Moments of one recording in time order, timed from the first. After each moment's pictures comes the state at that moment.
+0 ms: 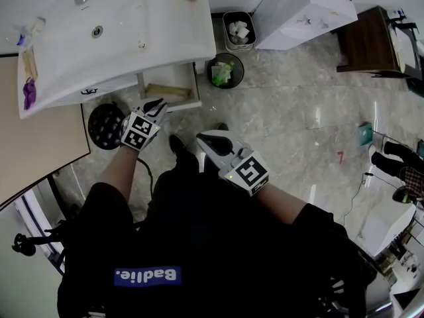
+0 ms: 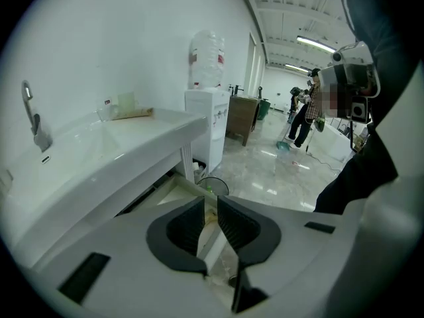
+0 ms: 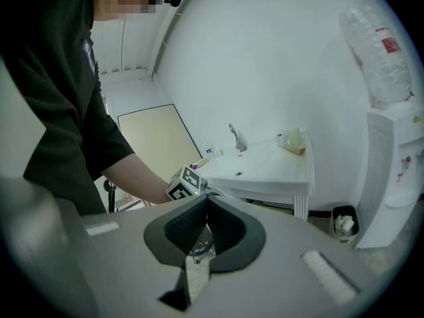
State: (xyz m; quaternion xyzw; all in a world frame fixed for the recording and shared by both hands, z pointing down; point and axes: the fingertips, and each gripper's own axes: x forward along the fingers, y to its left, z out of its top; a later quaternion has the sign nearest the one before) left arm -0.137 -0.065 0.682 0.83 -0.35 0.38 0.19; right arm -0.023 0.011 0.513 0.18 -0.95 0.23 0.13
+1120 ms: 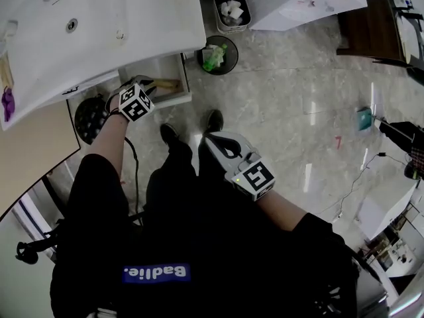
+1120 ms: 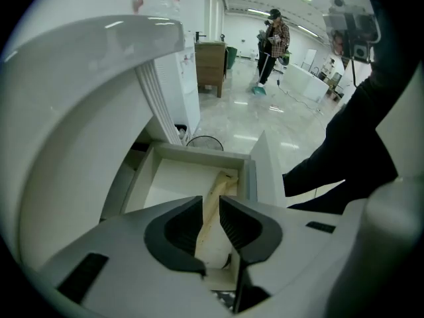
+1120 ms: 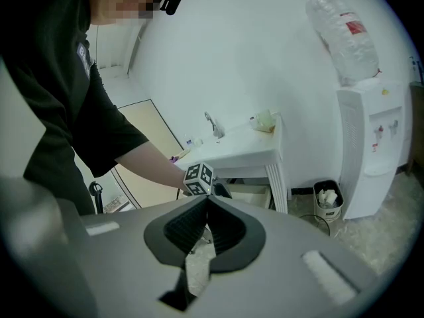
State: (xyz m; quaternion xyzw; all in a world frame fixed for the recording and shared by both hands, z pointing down) left arm -0.140 -0.110 0.813 0.80 -0.18 0.57 0.12; right arm 0.024 -0.001 0.588 0.24 -0.91 0.29 0.15
